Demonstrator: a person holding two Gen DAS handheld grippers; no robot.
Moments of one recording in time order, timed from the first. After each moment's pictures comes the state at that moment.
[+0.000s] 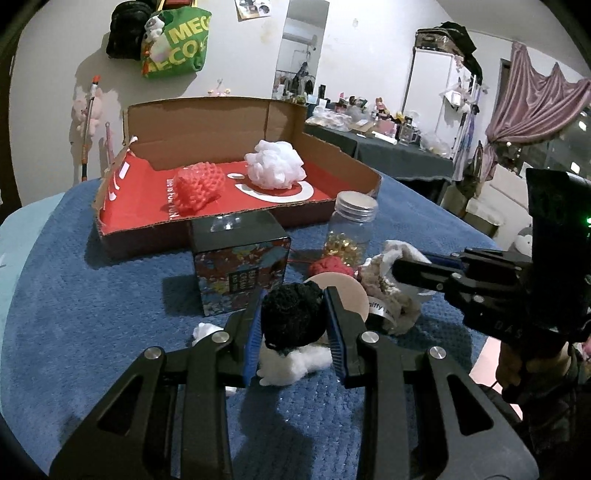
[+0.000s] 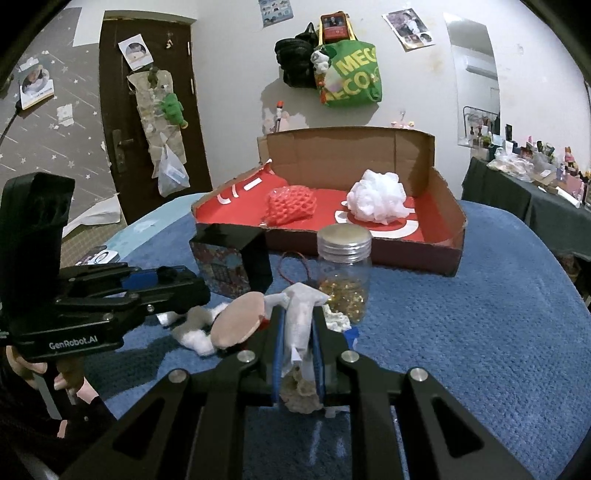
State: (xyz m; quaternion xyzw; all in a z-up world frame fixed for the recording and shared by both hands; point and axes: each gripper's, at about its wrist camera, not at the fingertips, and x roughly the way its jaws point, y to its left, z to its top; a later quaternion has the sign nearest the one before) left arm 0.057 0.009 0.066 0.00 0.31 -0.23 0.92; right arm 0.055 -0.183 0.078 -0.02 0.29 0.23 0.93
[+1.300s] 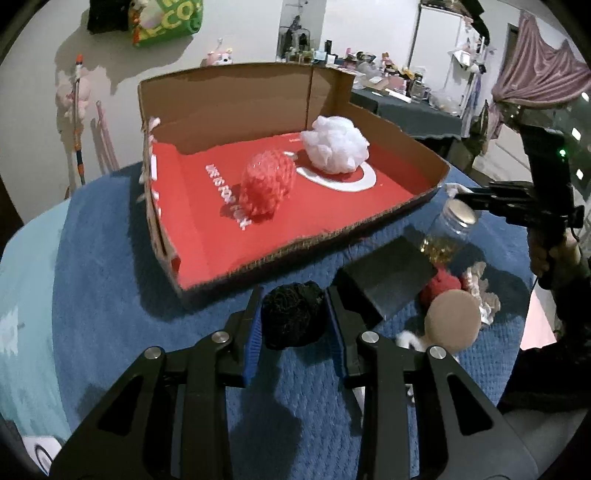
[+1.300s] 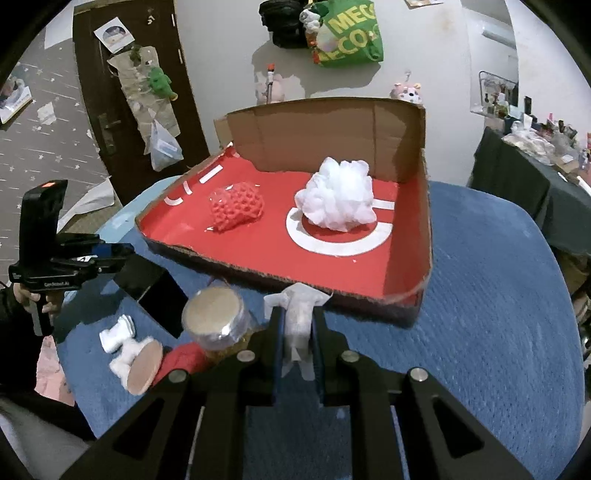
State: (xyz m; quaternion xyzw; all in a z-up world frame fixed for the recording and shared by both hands) left arm 0.160 0.081 0.079 0.05 0.40 -0.25 0.88; right arm 0.173 -0.227 0.097 -0.03 0.38 0.26 0.89
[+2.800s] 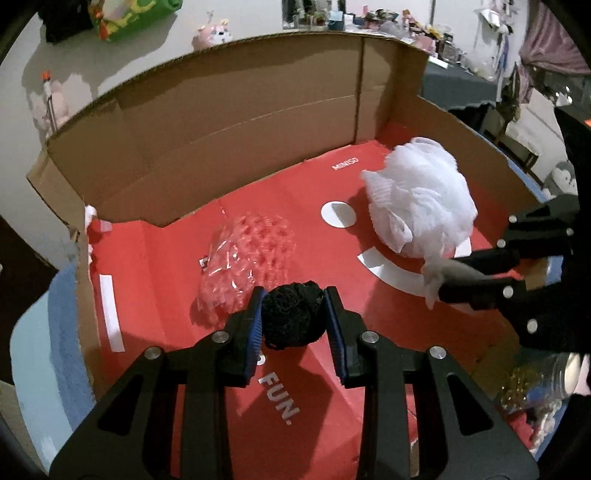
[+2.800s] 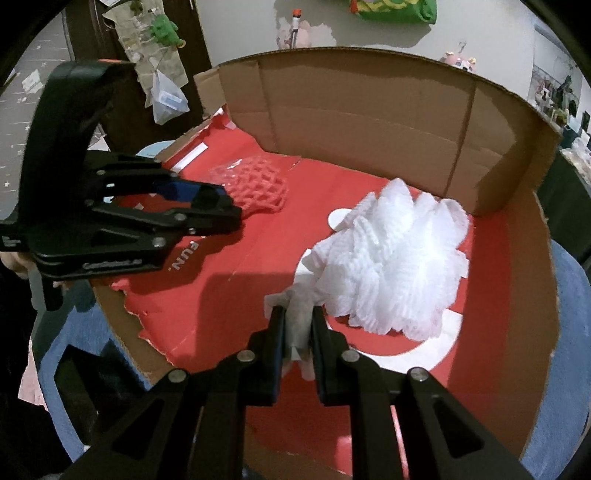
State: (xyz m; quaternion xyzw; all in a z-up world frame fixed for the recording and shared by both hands) left arm 0.343 0.013 0.073 0.12 0.46 -0.20 0.85; right arm 0.315 -0.136 0.079 -0.09 0.46 0.29 0.83
